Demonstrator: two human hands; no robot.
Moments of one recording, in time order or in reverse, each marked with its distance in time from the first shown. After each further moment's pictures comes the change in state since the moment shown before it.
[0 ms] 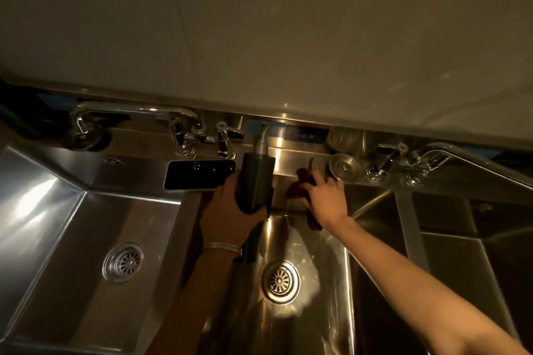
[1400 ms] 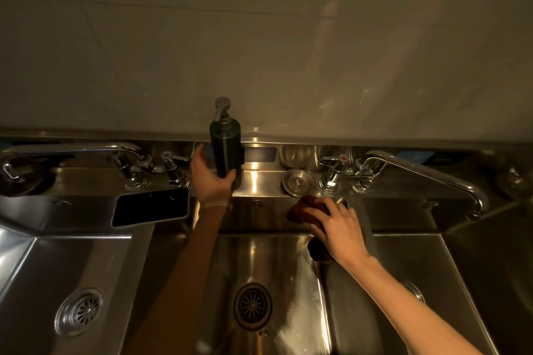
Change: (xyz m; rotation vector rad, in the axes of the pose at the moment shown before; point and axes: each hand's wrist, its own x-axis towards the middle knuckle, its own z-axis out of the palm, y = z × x) left_hand 0.083 0.069 0.063 -0.330 0.288 0.079; right_hand -0.078 0.094 -0.014 0.125 0.060 0.097
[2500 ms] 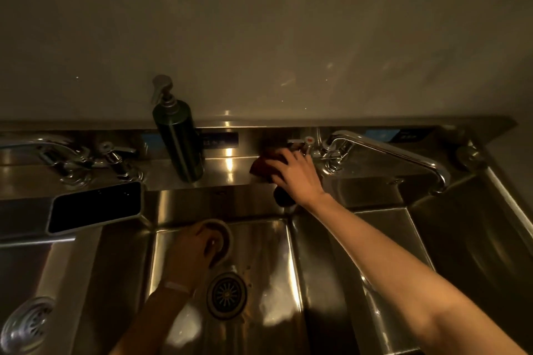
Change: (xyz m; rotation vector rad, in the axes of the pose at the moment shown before) left_hand -0.096 -0.064 -0.021 0.811 -0.687 0.207; right_hand 0.080 0.021 -0.005 -0.049 0.054 -0.096
